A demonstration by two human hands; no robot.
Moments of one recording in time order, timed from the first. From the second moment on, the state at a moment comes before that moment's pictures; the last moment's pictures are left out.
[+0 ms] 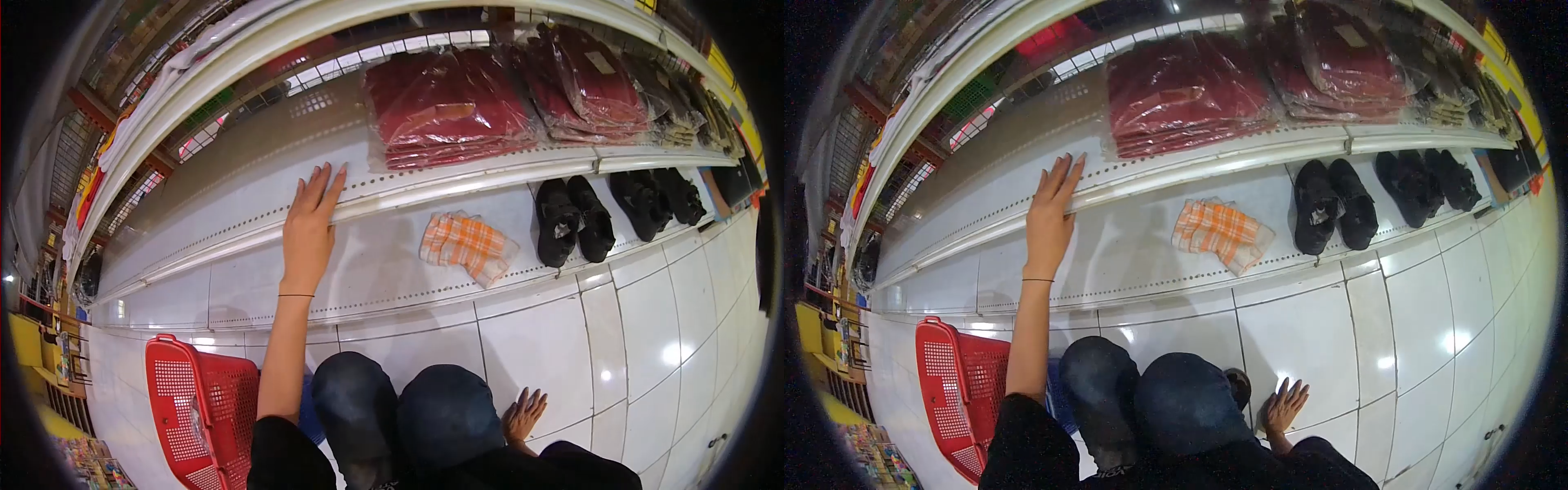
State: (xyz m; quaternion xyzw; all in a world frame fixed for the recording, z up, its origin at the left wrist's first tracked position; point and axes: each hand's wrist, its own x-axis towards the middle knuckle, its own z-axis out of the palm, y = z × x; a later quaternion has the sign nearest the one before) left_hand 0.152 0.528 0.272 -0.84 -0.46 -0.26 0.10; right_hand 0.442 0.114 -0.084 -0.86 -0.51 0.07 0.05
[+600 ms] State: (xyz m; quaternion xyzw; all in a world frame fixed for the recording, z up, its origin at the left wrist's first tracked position) left_hand 0.173 0.521 0.265 -0.78 -0.55 -0.25 0.14; right_hand 0.442 0.118 -0.070 -0.86 -0.50 0.11 0.05
